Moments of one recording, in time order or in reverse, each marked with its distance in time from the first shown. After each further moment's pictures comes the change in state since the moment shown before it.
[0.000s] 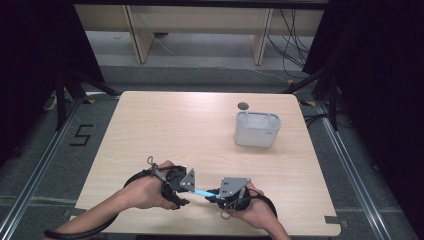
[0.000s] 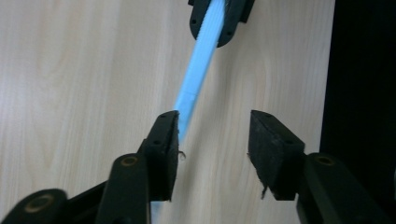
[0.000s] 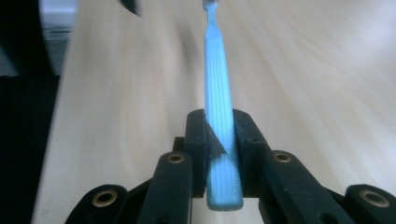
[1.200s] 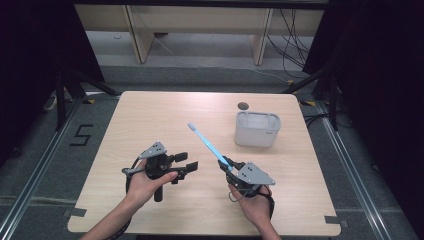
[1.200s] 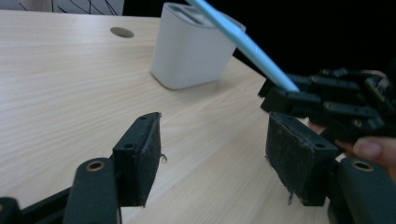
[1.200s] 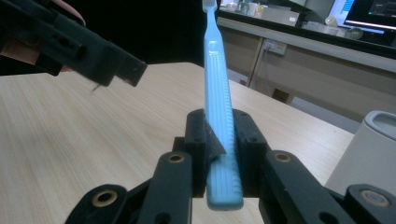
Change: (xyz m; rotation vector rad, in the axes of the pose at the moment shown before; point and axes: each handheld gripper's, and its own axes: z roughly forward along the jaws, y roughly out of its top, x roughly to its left) left arm 0.041 -0.046 0.024 -0.852 0.086 -0.754; right arm -0.016 0.005 -0.023 -0.390 -0.522 0.193
